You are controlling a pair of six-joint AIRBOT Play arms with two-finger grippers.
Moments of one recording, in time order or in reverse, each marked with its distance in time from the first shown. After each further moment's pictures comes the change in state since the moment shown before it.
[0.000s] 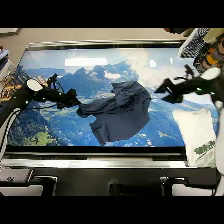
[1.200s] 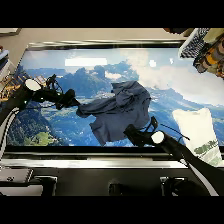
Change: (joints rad) left arm 0.013 -0.002 0.001 0.000 -0.022 0.004; right arm 0.653 0.300 -0.943 0.277 -0.924 0.322
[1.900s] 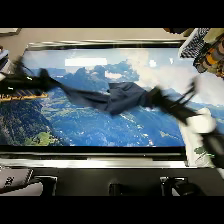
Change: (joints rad) left arm 0.232 0.169 0.124 -0.187 -0.051 0.031; right arm -0.308 0.367 0.372 -0.141 0.056 -0.106
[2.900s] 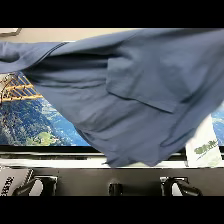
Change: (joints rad) left arm 0.274 0.666 0.074 -0.063 0.018 -0.023; right arm -0.431 0.025 0.849 -0.066 0.669 -0.026
